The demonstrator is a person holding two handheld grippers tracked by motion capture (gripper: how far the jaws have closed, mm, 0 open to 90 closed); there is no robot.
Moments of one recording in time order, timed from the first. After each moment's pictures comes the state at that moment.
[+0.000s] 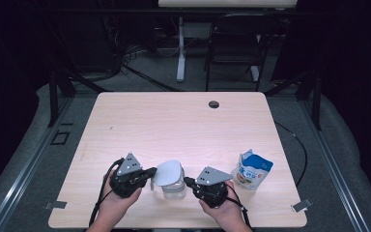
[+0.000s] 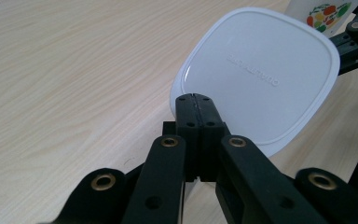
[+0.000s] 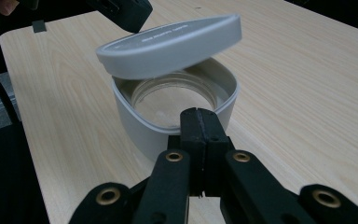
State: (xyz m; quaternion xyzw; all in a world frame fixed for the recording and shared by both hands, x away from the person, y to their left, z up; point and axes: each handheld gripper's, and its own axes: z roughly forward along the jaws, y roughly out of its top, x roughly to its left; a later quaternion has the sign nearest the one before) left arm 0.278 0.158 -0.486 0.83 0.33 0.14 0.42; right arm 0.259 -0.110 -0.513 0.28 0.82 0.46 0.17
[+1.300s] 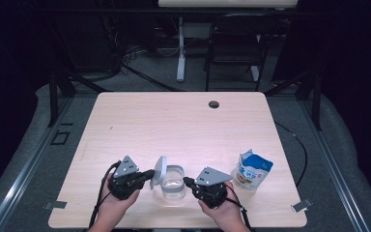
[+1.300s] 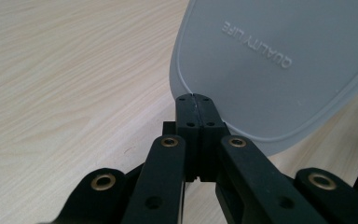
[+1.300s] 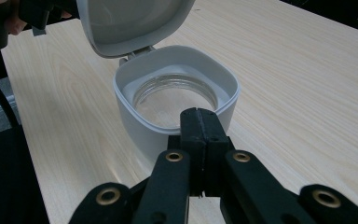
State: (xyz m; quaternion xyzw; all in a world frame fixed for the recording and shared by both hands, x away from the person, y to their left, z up) left arm 0.278 0.167 -0.503 0.83 0.34 0.13 0.42; right arm 0.258 -0.109 -0.513 0.28 0.82 0.46 0.17
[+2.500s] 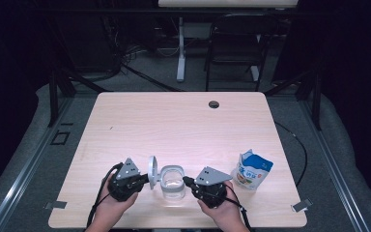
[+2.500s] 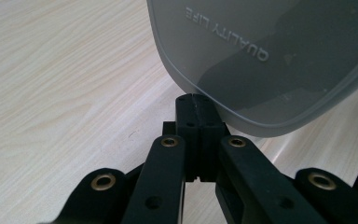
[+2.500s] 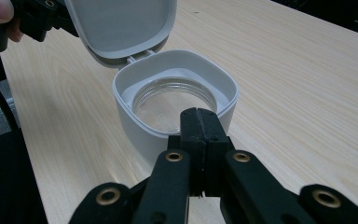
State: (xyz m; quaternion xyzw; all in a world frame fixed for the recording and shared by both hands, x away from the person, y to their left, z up) left arm 0.278 0.168 -0.508 0.85 0.33 0.13 0.39; right arm 0.258 -0.107 -0.512 0.28 0.82 0.47 0.18
